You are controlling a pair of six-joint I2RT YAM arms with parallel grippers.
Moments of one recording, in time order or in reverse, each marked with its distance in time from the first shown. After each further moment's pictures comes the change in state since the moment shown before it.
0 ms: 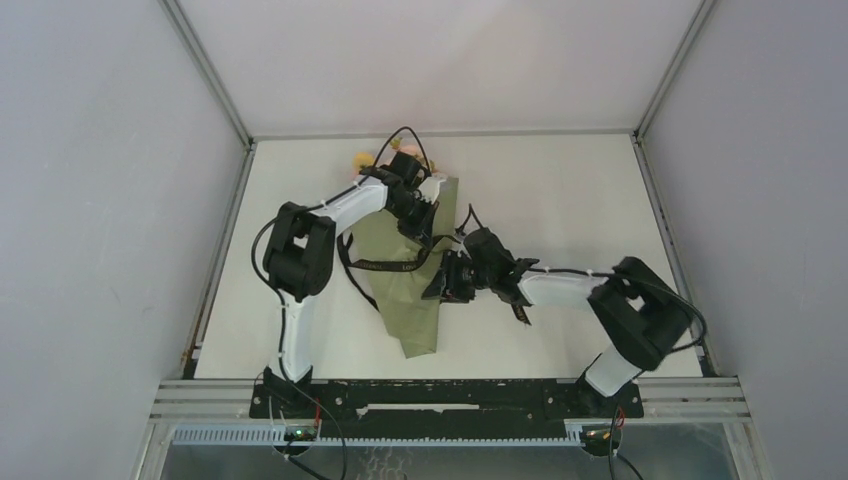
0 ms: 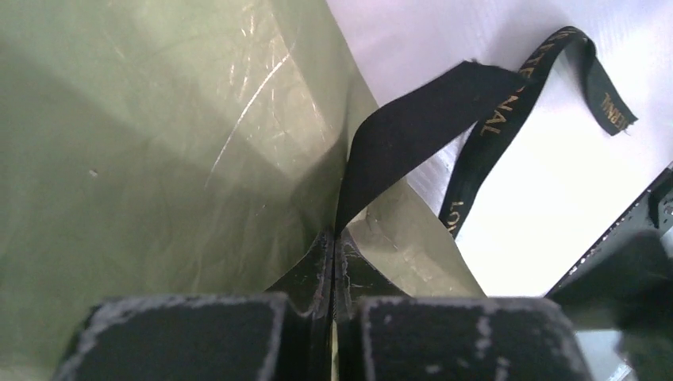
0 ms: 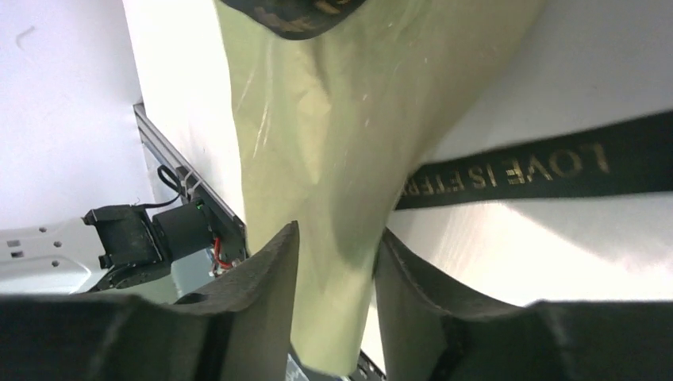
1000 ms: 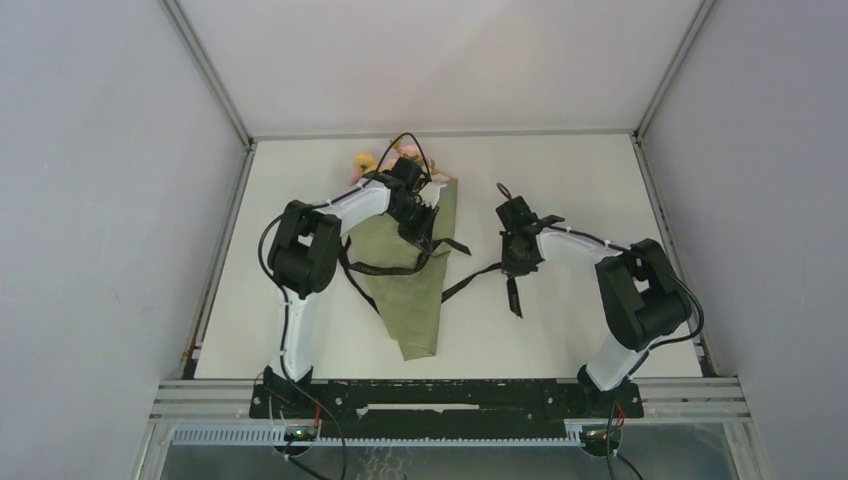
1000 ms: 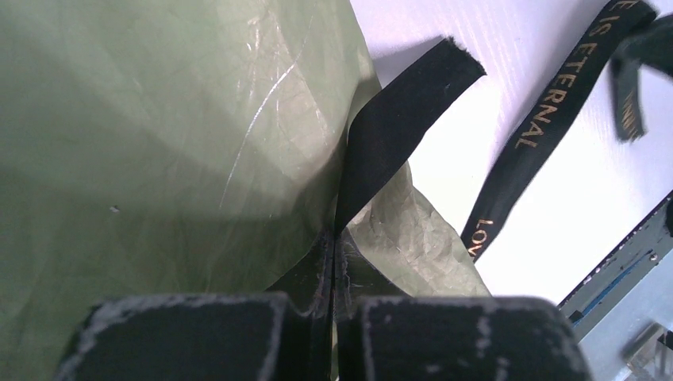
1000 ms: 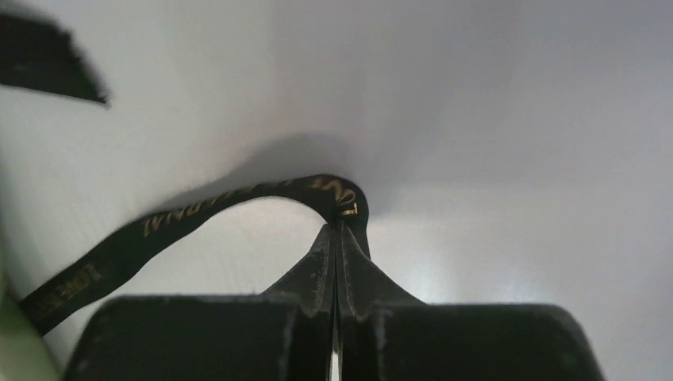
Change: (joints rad) left arm 0.000 0.045 -0.014 0.032 -0.011 -0.006; right arm -0.298 0.038 0.237 -0.701 0.472 -0.459
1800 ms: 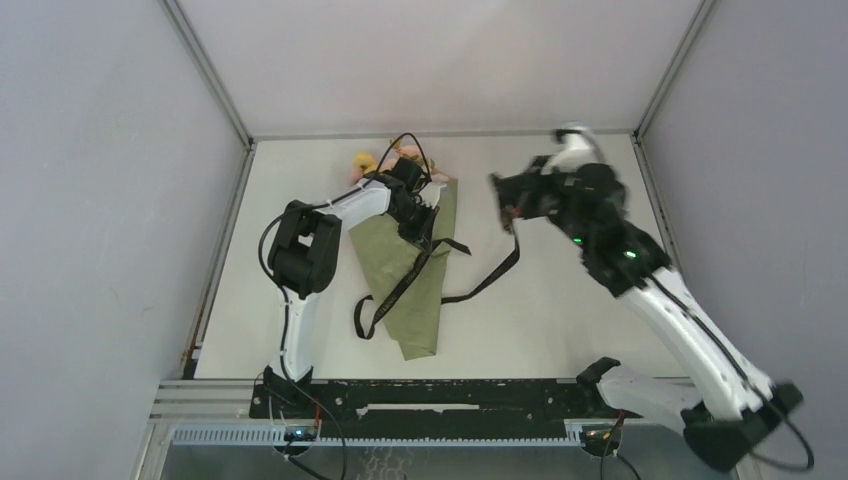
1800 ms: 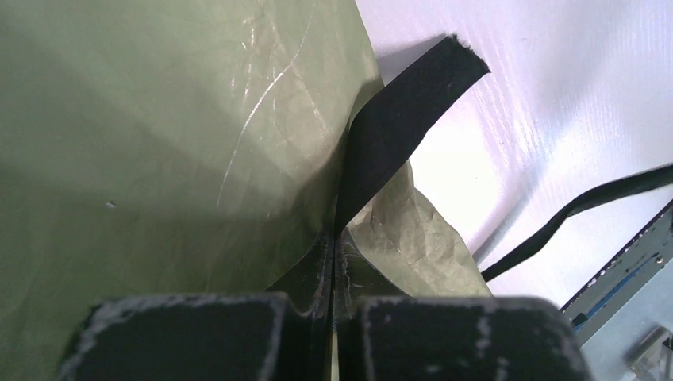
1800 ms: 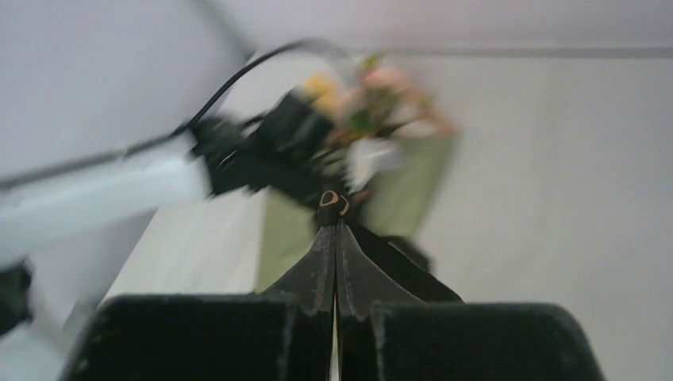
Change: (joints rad) left arm 0.000 0.000 -0.001 0.001 -0.013 0.000; right arm 0.008 -0.718 0.218 0.114 -0.016 -0.068
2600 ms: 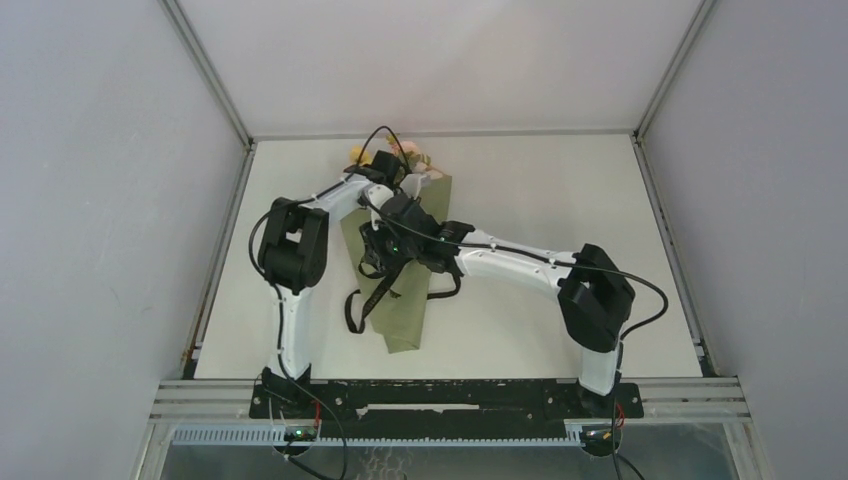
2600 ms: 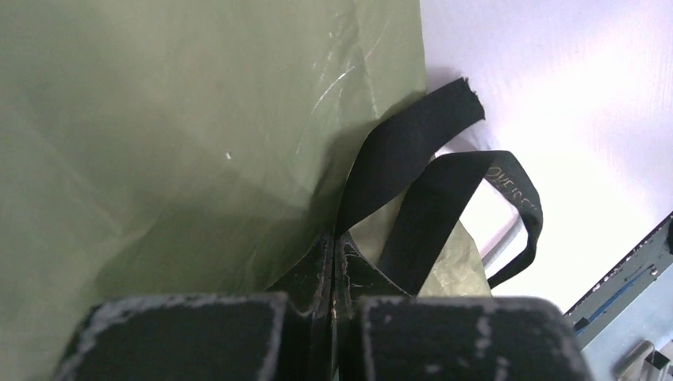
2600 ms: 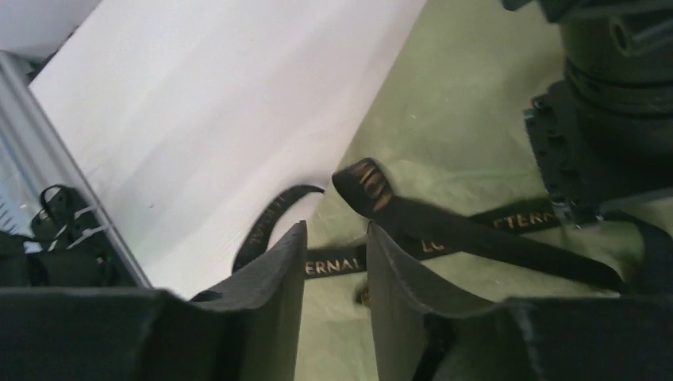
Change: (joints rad) left arm 0.075 -0.006 0.000 -0.008 0.015 0.014; right arm 0.525 0.866 0.238 0.214 -0.150 -0.120
